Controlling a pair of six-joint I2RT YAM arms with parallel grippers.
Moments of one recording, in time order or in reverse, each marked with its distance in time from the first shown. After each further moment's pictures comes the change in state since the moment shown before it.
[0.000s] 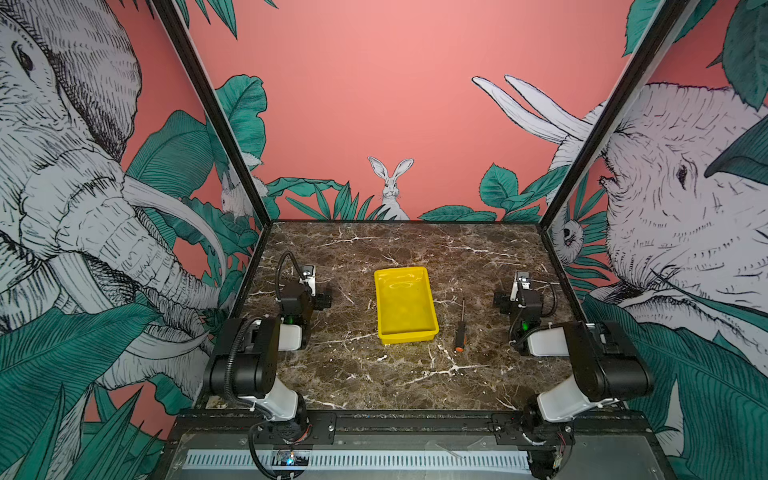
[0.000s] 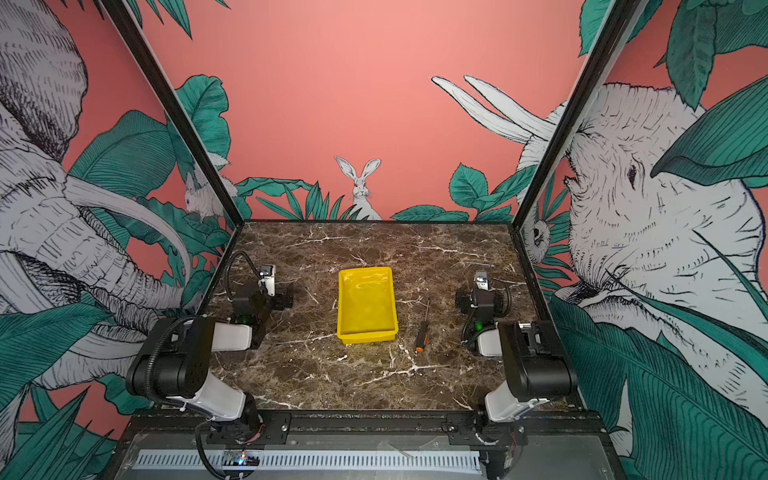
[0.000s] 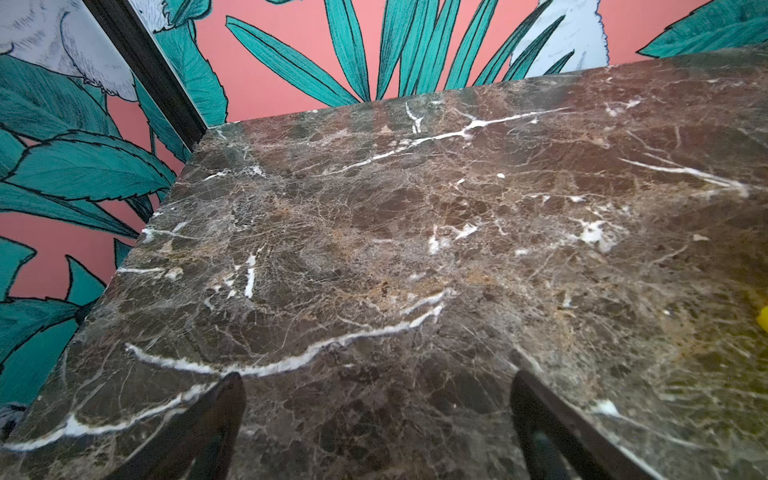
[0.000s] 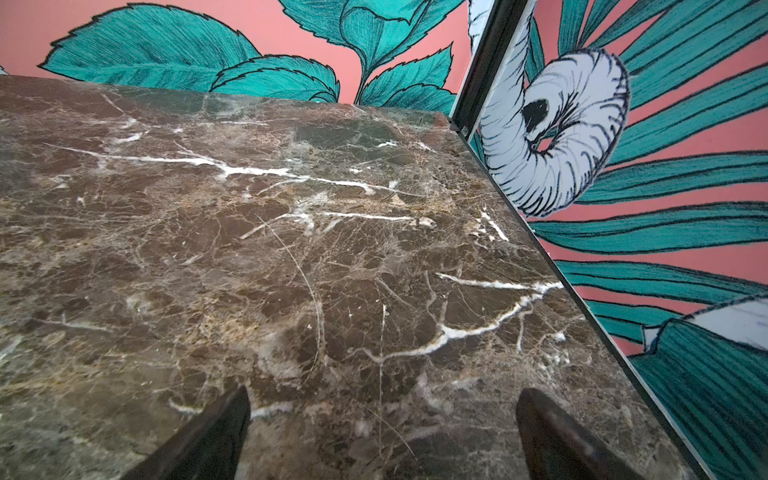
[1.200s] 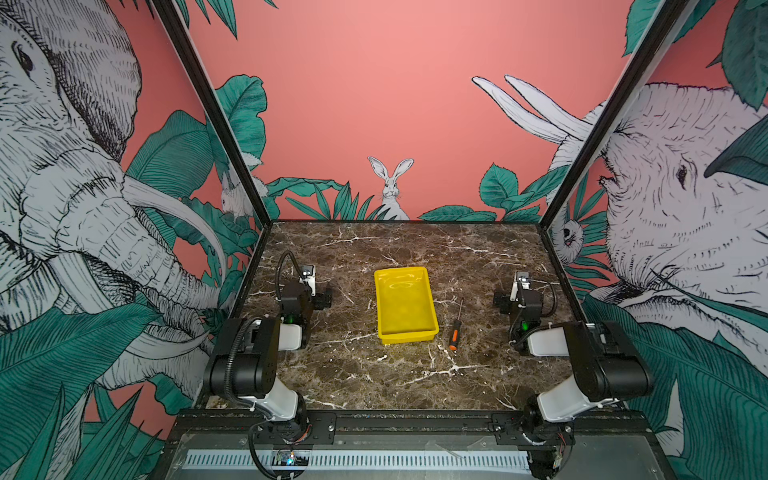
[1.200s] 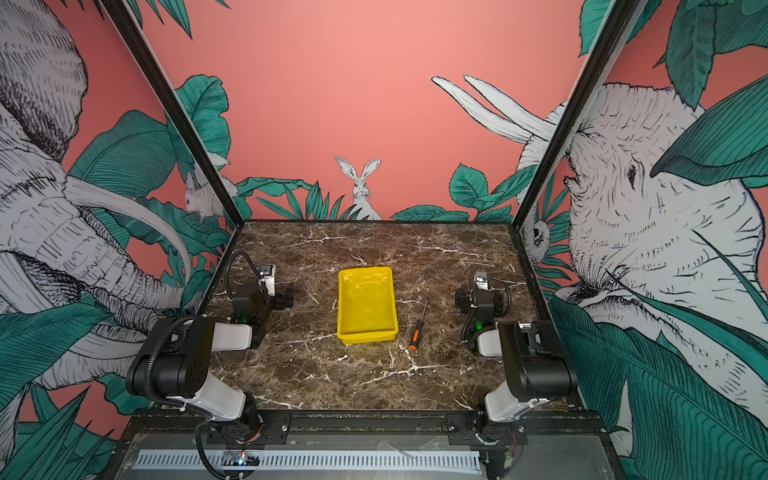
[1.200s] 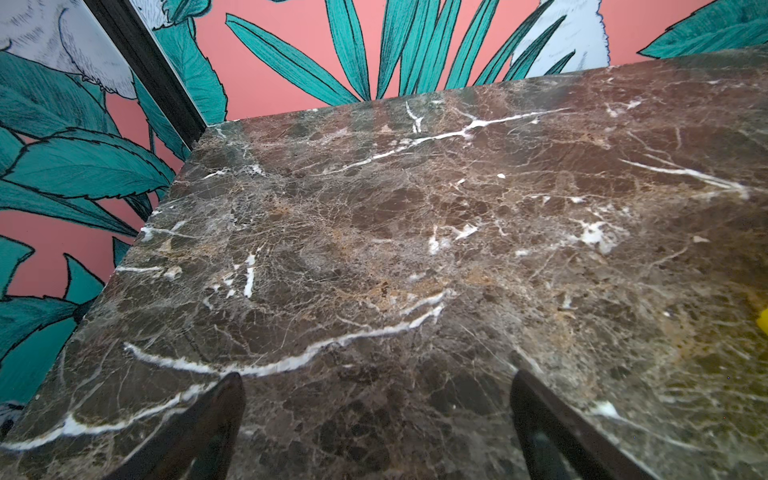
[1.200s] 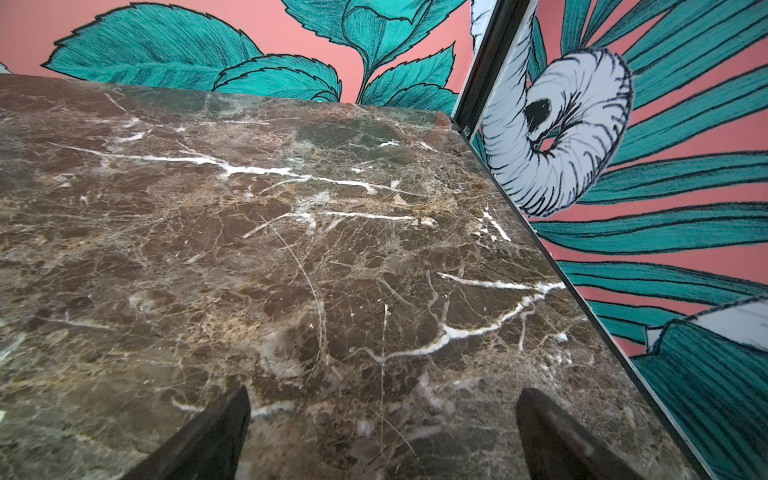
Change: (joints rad) left arm 0.000 0.000 0.005 -0.008 -0.005 -0.006; right arm 0.000 0.000 0.000 -0.001 -0.006 -0.001
